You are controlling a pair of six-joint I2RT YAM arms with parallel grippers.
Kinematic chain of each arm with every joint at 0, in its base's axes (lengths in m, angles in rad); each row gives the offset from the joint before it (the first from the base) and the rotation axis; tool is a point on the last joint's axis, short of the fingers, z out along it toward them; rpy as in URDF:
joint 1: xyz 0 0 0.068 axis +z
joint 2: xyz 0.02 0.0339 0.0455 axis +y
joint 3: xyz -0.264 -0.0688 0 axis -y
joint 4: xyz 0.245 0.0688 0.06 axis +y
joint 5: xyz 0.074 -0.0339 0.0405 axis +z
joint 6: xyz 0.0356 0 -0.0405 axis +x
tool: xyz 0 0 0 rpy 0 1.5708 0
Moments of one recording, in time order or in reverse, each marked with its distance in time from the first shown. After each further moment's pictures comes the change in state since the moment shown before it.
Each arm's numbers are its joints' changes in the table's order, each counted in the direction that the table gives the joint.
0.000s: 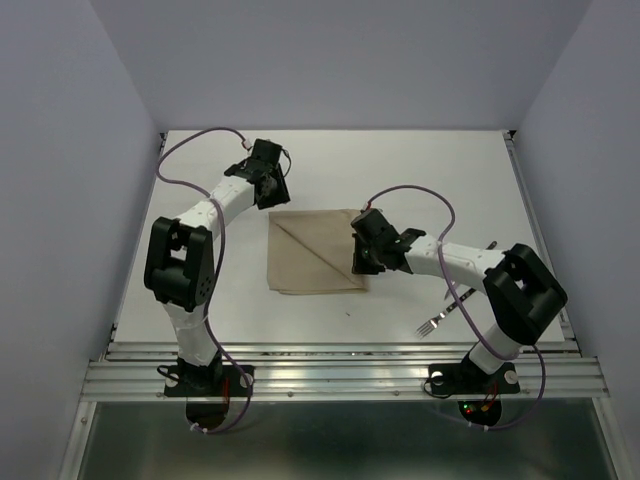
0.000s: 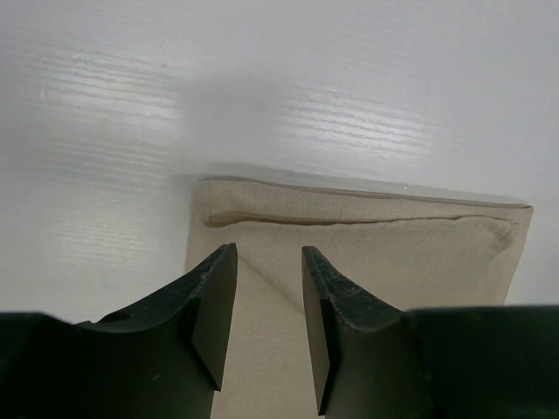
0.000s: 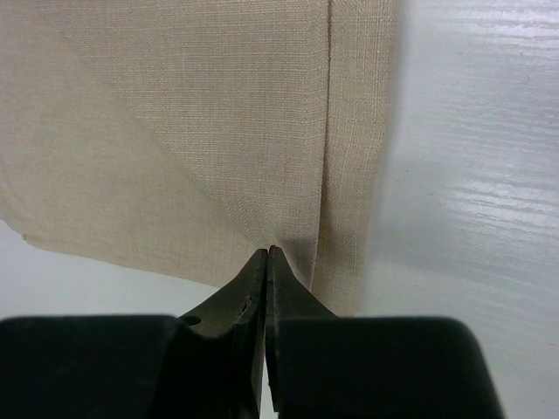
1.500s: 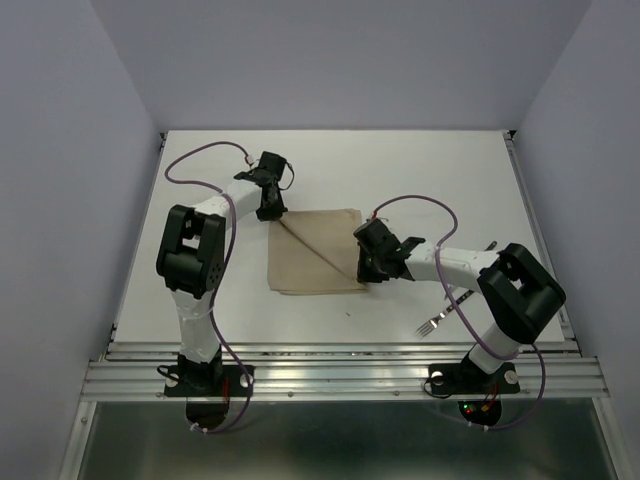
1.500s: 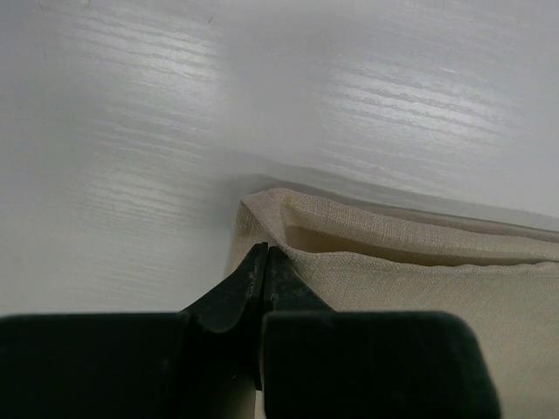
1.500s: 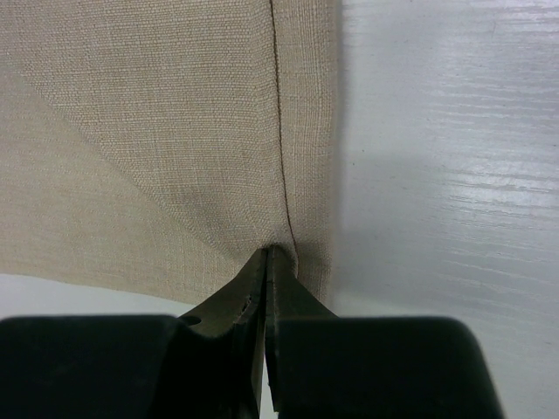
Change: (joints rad) left arm 0.001 0.106 -0.035 0.002 0.074 -0.004; right arm 0.000 0.019 -0.090 -0.055 -0.037 0.045
